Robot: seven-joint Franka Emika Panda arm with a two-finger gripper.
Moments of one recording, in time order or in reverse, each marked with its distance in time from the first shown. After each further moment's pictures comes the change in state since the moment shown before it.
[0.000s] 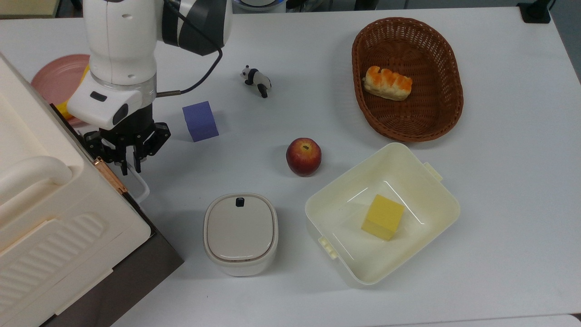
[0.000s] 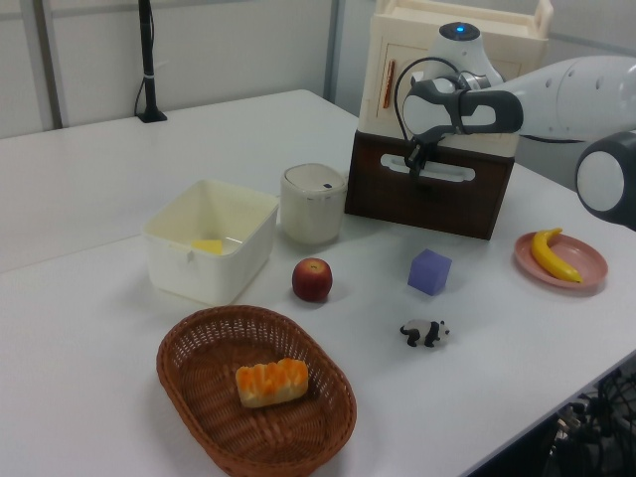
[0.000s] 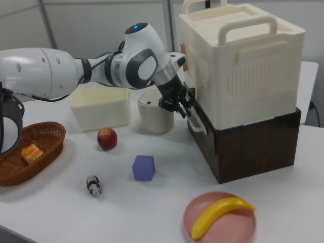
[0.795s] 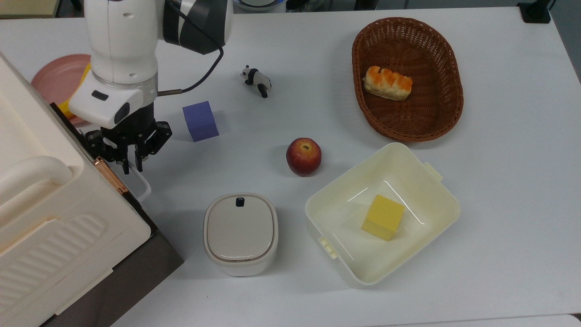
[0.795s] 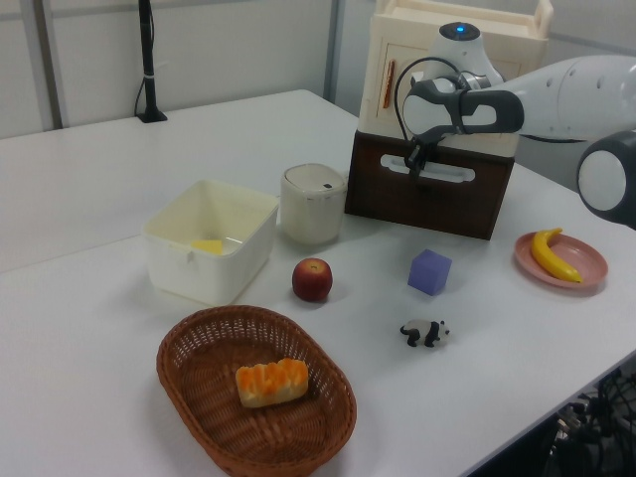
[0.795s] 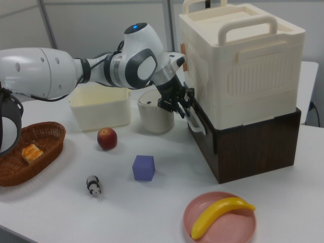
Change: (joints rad) arm -0.001 -0.008 0.006 -0.011 0.000 0.000 0.000
